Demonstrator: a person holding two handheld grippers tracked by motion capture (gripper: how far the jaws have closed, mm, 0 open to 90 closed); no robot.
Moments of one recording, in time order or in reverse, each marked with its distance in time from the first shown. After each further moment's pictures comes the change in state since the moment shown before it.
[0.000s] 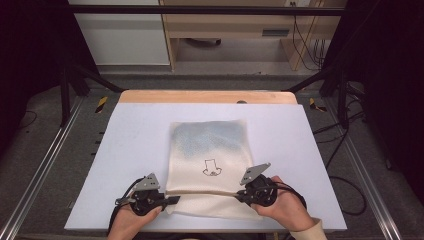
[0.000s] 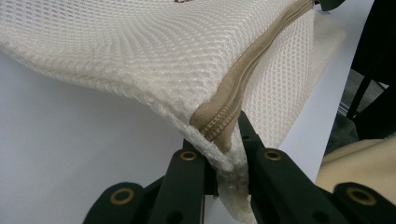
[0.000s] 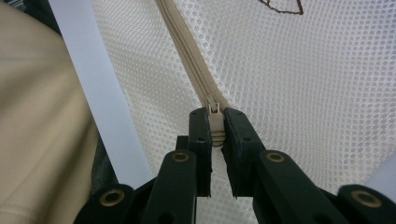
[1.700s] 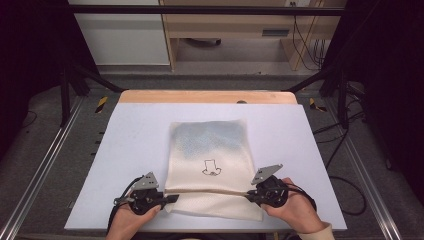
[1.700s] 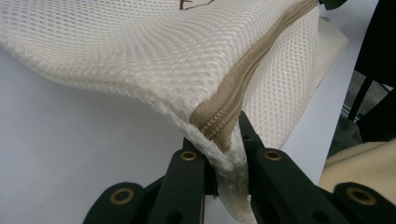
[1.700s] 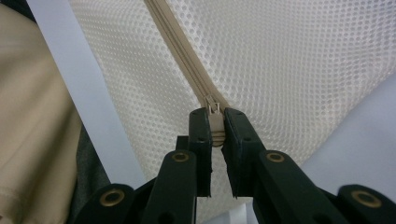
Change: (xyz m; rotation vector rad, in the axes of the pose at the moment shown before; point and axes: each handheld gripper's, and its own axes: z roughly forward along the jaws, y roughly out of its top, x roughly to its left) left arm 0.001 0.002 -0.004 -0.019 0.014 -0.002; right arm -0.012 -0.022 -0.011 0.005 -0.042 0.055
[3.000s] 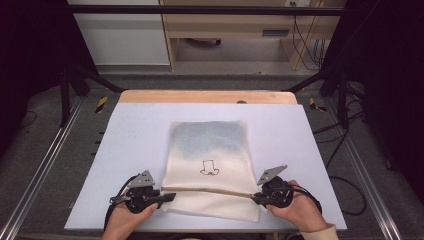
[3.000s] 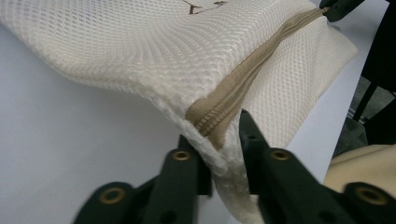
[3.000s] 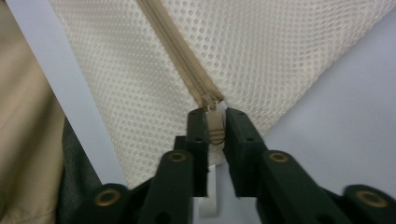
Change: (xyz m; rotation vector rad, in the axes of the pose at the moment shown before) left arm 0.006 0.001 -0.010 0.008 0.040 -0.052; right arm -0.012 -0.018 0.004 0.051 -0.001 0.064
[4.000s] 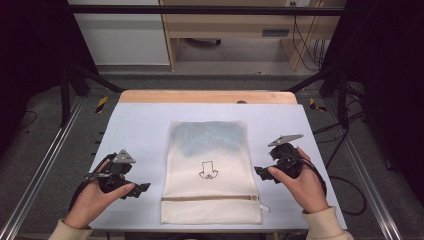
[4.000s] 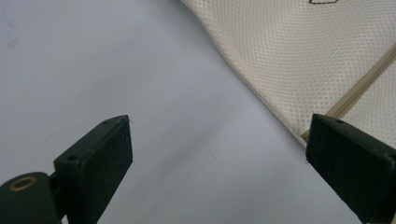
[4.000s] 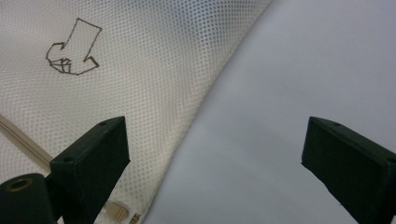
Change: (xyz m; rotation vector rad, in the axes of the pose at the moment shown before) left arm 0.041 0.042 -0.056 0.259 0.294 0.045; right arm -0.047 0.045 -0.042 -0.136 -0.269 0.260
